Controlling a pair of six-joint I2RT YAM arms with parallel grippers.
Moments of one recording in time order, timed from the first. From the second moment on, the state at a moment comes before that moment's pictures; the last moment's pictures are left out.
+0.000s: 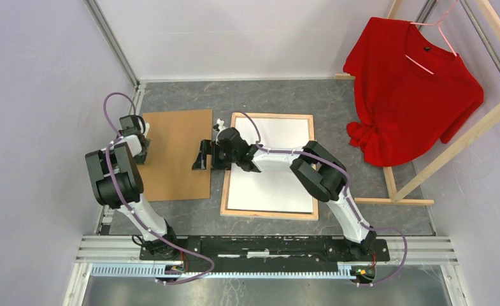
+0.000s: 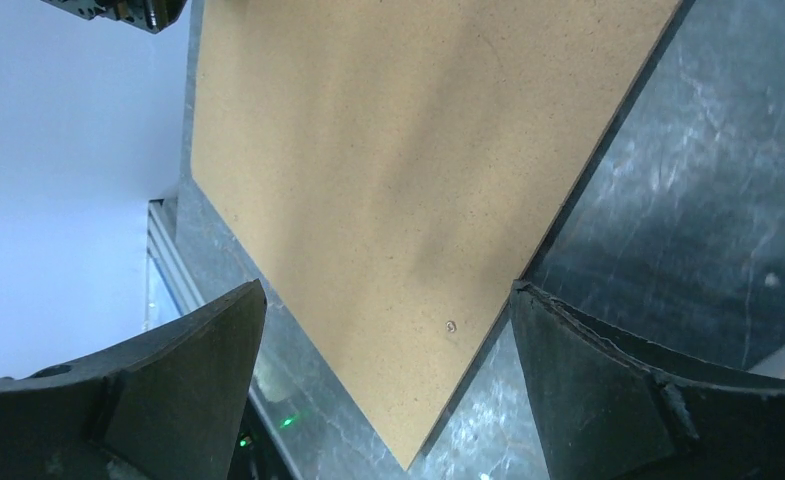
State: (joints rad) left arm 0.34 1.79 0.99 -0.19 -0.44 0.58; right arm 0.95 2.26 1.55 0.15 -0.25 0.85
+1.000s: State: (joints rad) left arm 0.31 1.67 0.94 -0.26 -0.21 0.58; right arm 0.98 2.11 1.26 1.10 -0.41 1.33
